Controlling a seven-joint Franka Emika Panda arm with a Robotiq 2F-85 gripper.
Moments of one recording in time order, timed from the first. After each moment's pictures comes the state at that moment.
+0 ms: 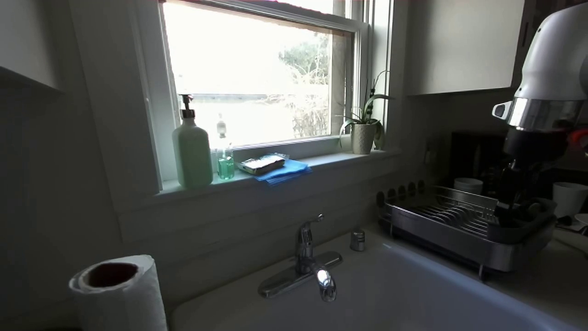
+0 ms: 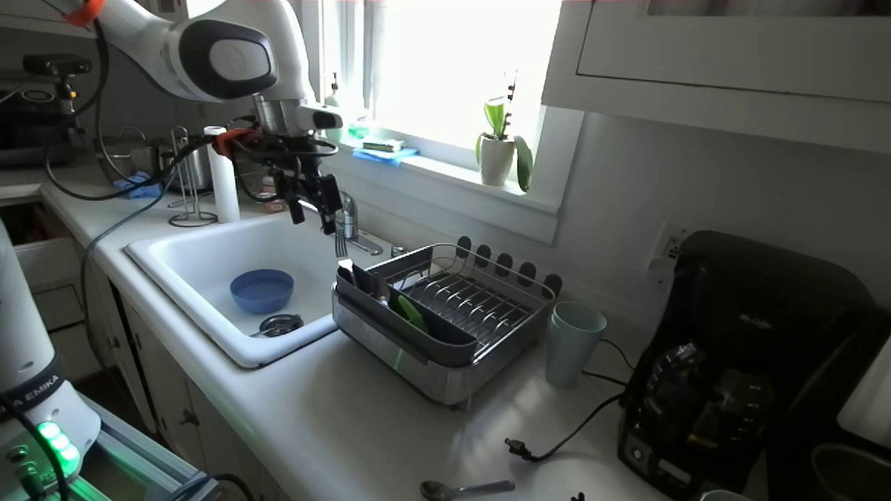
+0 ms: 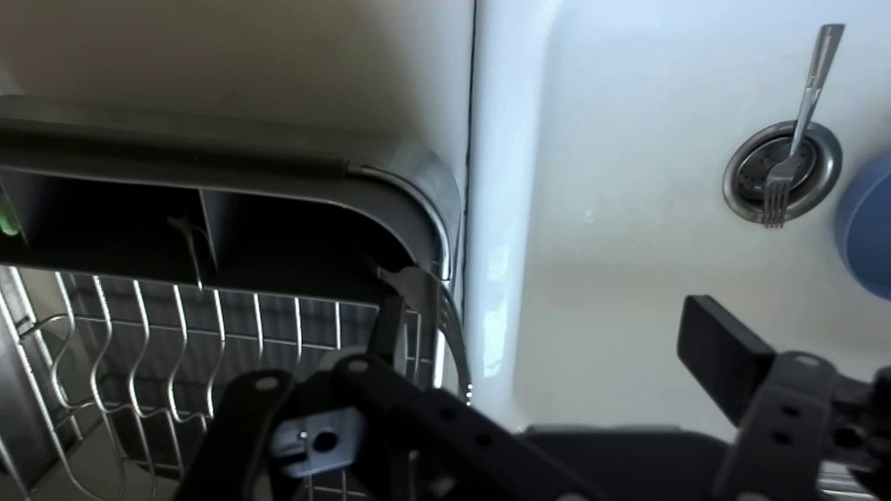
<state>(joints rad) -0.26 -0.52 -0.13 -2.66 -0.22 2.30 -0.01</state>
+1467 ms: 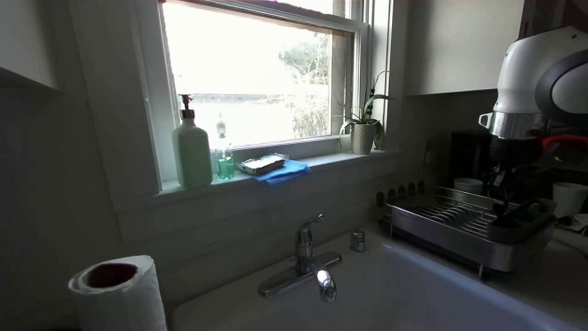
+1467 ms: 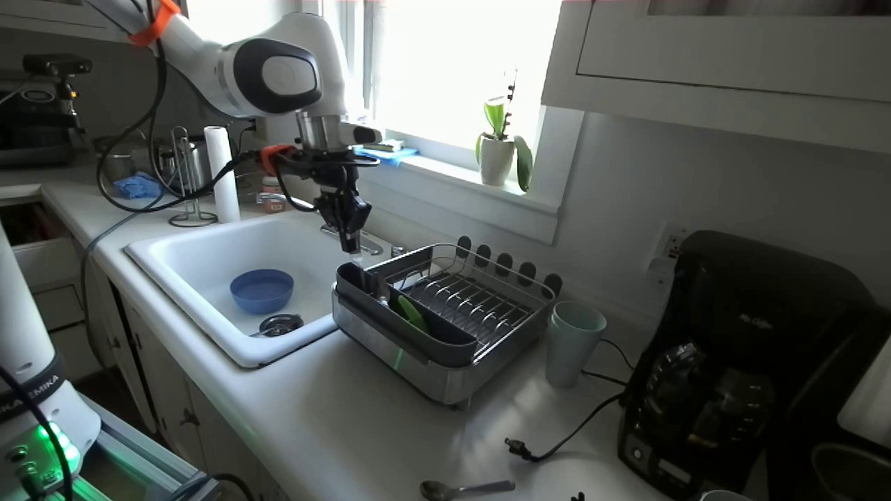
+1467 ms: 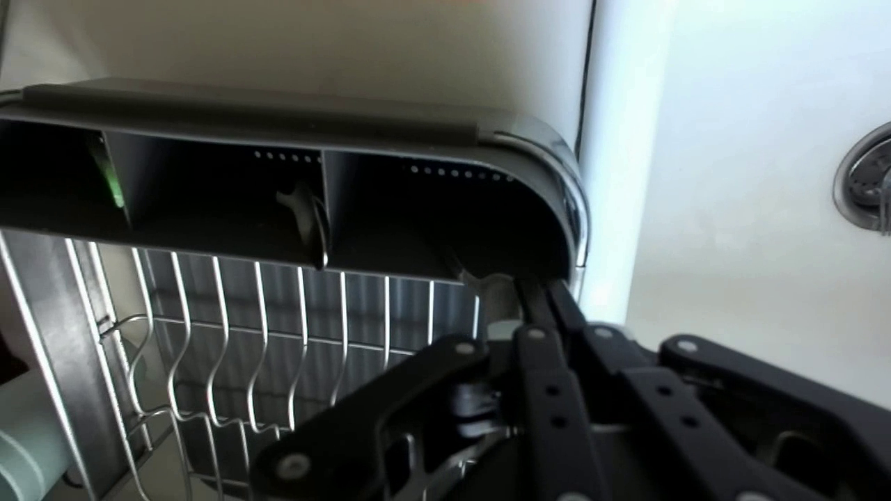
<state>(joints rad) -0.29 -0.34 -0.20 -2.54 -0.31 2.32 -0.02</state>
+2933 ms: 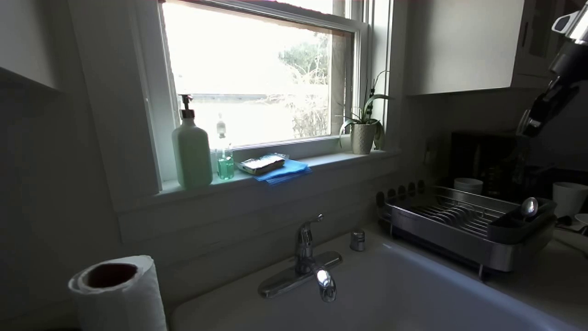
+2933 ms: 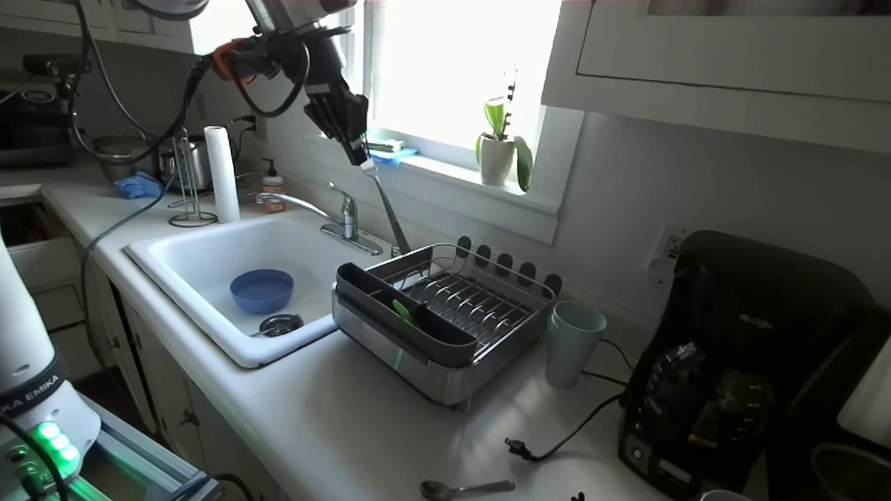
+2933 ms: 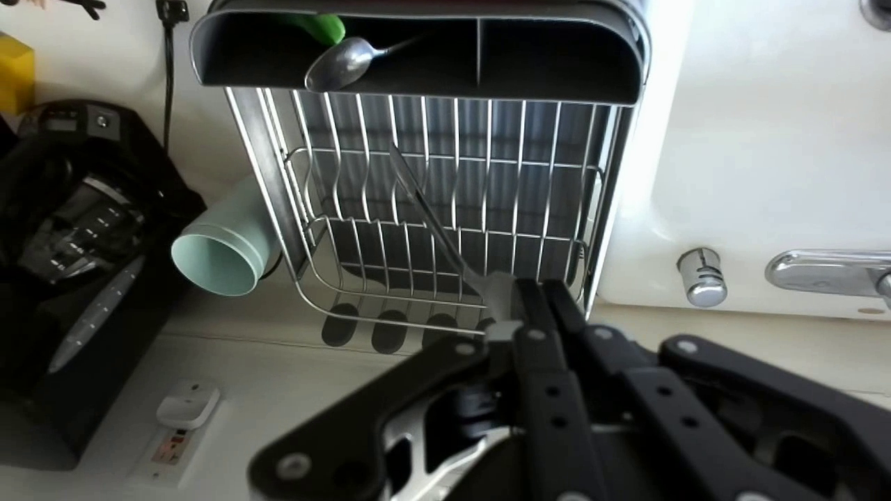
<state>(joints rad) -0.34 -0.73 -0.25 -2.52 -0.31 2.26 -0.10</state>
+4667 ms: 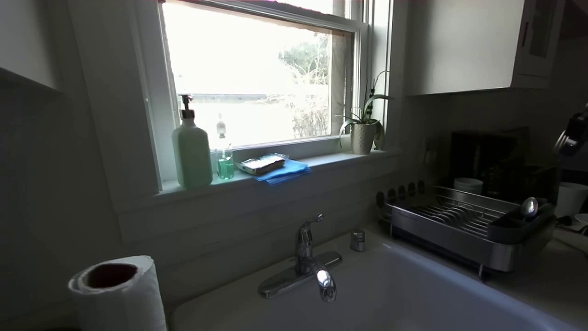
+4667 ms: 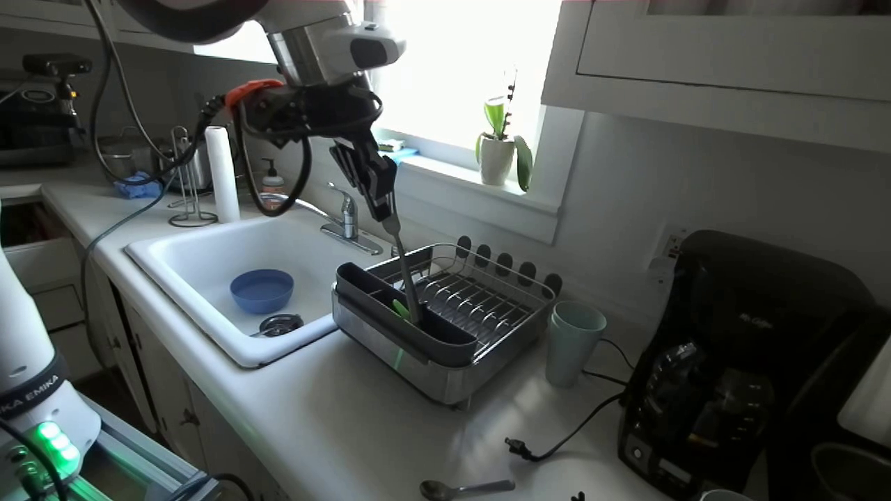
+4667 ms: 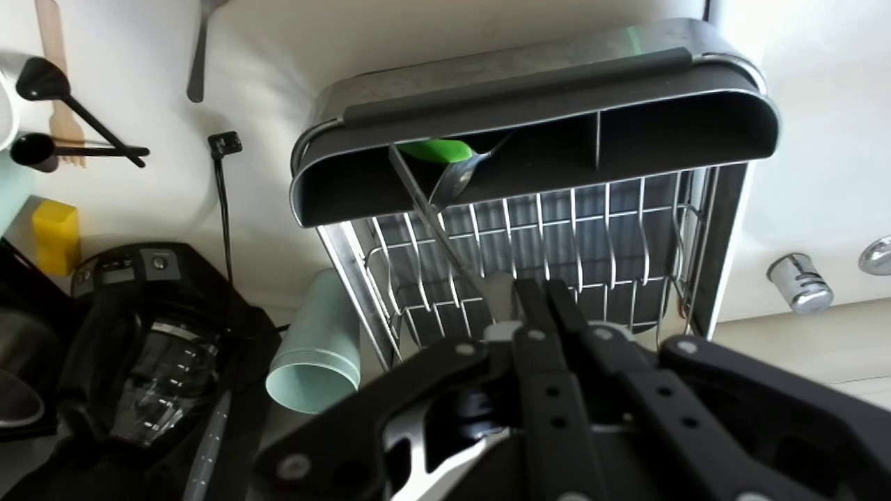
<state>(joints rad) -0.39 -0.68 -0.50 -2.53 -0.26 2.31 -0.22</state>
